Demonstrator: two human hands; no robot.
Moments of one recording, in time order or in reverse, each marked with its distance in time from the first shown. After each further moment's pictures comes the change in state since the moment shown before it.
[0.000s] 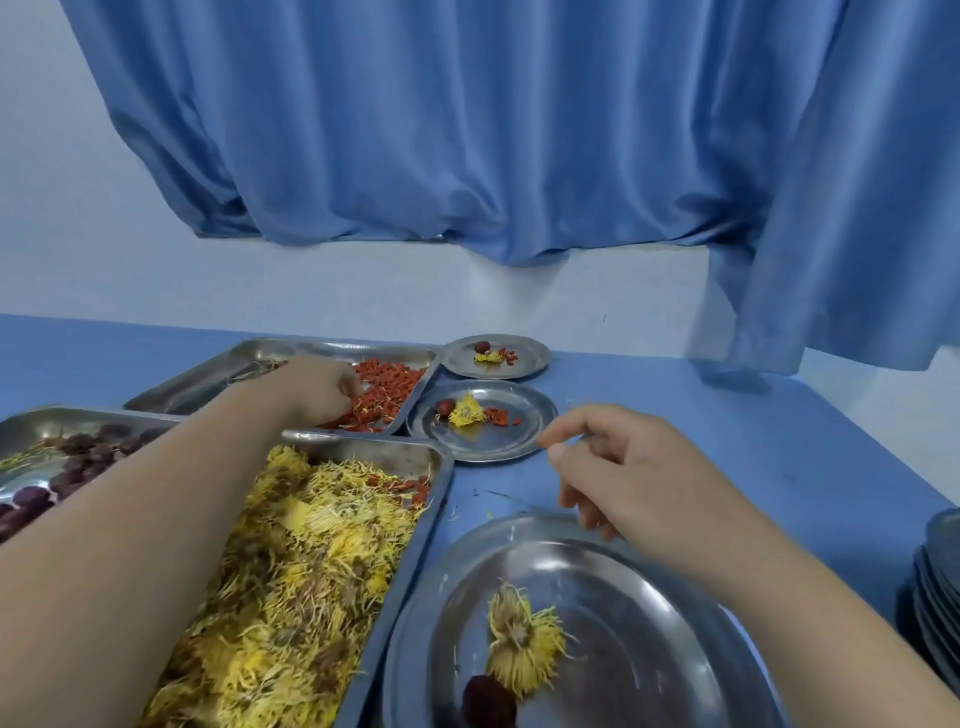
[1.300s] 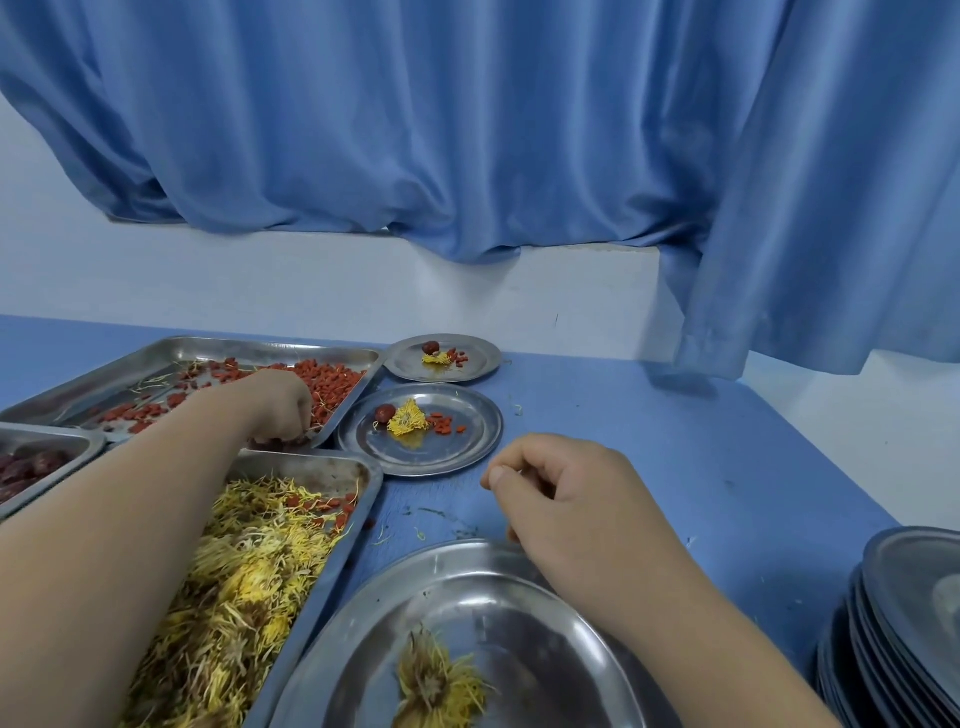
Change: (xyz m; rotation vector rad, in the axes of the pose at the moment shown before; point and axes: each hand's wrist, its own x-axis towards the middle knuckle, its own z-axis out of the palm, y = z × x) left_hand 0.042 0.027 0.025 -0.005 -0.192 -0.135; right_hand 0.004 0.018 -0.002 -0.150 0.131 -0.053
